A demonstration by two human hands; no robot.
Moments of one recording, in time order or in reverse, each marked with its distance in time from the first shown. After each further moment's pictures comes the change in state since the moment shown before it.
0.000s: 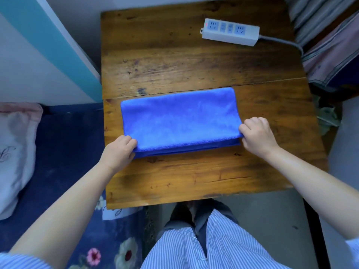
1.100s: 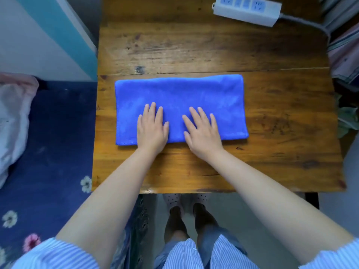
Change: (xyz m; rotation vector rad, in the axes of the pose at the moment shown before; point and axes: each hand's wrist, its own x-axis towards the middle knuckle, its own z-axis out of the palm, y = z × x) left_hand 0.060 0.104 0.033 -0.218 0.037 -0.563; right_hand 0.028 -0.111 0.042 0.152 -0.385 0.096
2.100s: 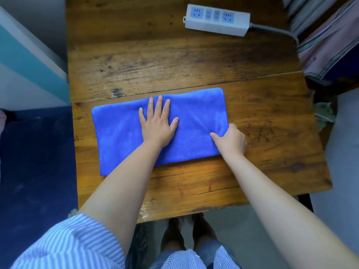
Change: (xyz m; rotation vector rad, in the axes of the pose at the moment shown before) left_hand 0.073 0.050 0.000 0.110 -0.114 0.118; right_hand 0.004 0.066 -0.031 0.498 0.051 0.919
